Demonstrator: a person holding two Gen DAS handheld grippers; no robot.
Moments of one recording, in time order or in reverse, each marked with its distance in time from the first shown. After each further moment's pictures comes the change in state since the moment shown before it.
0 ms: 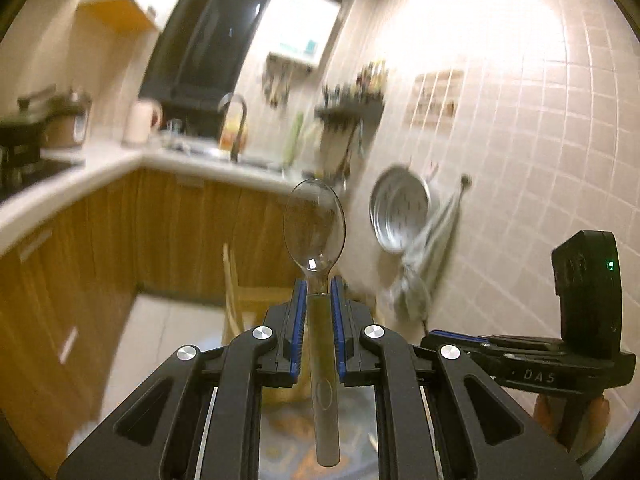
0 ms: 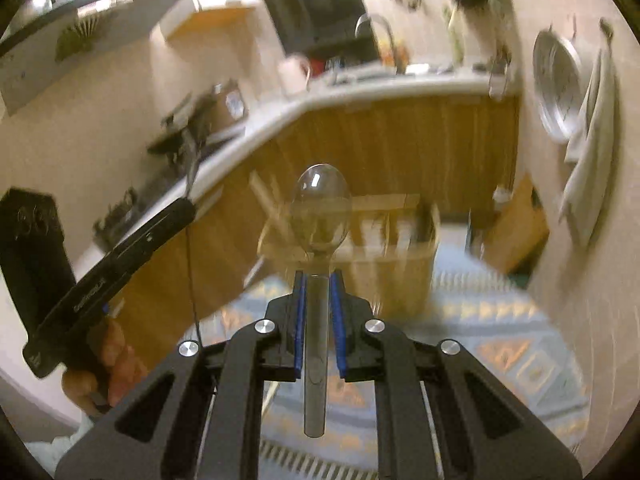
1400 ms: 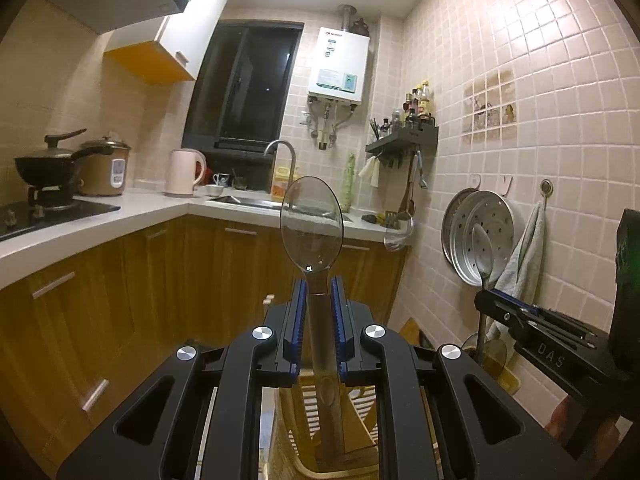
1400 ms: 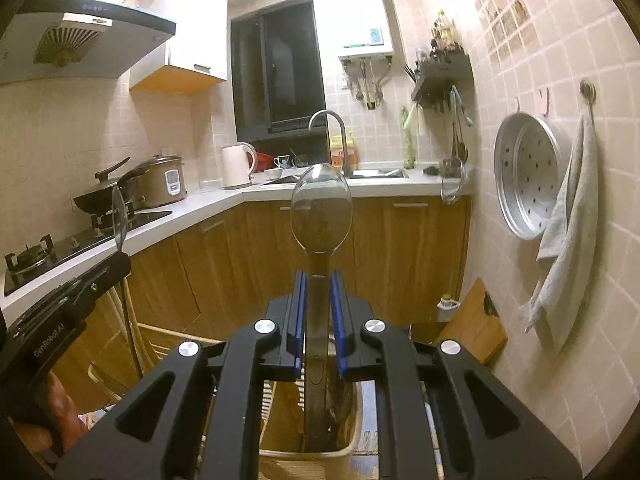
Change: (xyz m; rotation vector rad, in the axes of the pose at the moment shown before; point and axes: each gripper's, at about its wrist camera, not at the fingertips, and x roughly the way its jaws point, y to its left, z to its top) left arm 0.105 0.037 -0.028 0.075 -0.156 0.223; right arm 0.102 -0.056 0.023 -0.114 -0.378 -0.236
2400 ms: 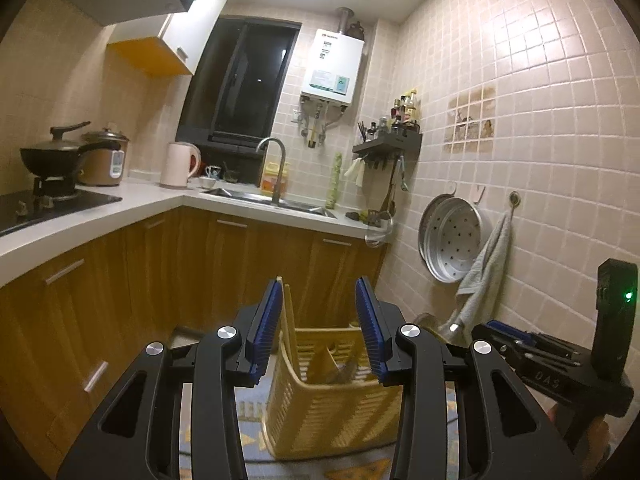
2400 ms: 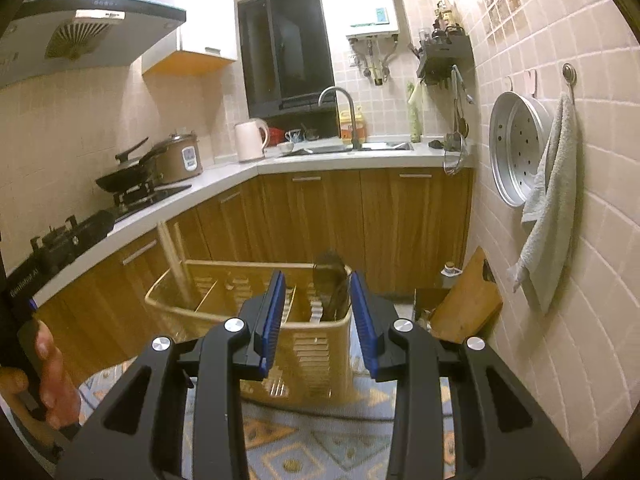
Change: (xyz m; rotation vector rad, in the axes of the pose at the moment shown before) left arm -0.084 0.010 0.015 -0.044 0.038 -0.075; right arm -0.082 -0.002 -0.018 -0.002 0.115 0.042
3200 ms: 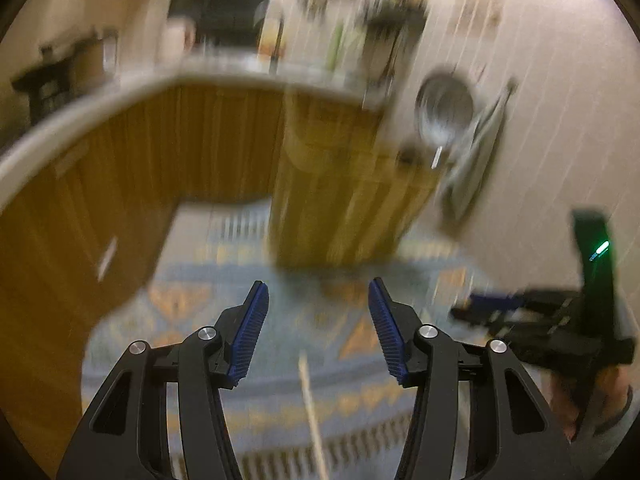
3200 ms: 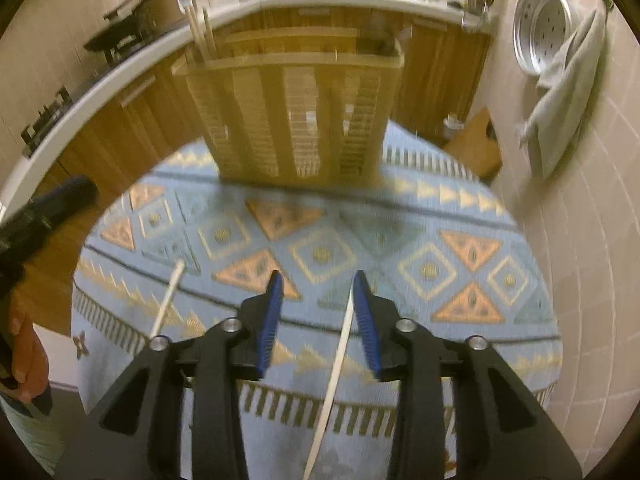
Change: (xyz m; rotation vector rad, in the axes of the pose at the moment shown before) left arm -0.040 0.013 -0.072 -0.035 0.600 0.004; right arm -0.014 0.040 -0.083 -0.044 0.646 -0.041
